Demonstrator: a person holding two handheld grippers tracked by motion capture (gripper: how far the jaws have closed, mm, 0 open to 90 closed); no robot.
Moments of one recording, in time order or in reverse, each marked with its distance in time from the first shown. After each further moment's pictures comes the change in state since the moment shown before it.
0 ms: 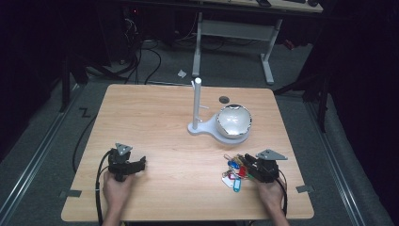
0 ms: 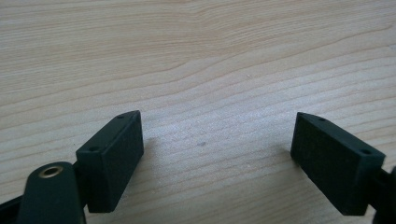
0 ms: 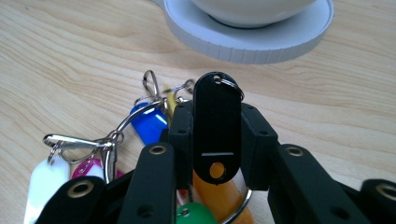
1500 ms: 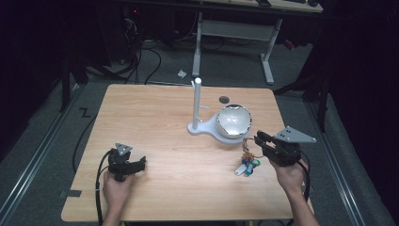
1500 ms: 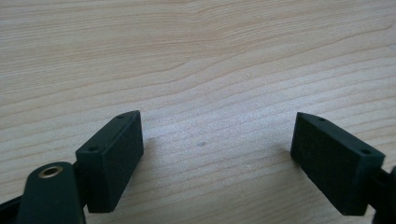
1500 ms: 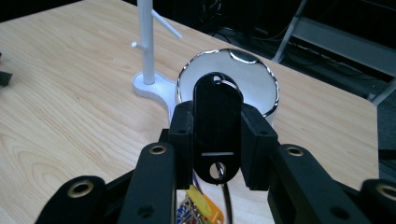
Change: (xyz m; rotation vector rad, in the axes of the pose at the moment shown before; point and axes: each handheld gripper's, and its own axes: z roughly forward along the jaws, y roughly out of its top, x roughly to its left) left arm 0.000 0.000 0.000 0.000 -0.001 0.000; right arm -0.009 0.090 -0.084 -0.170 0.008 -0.139
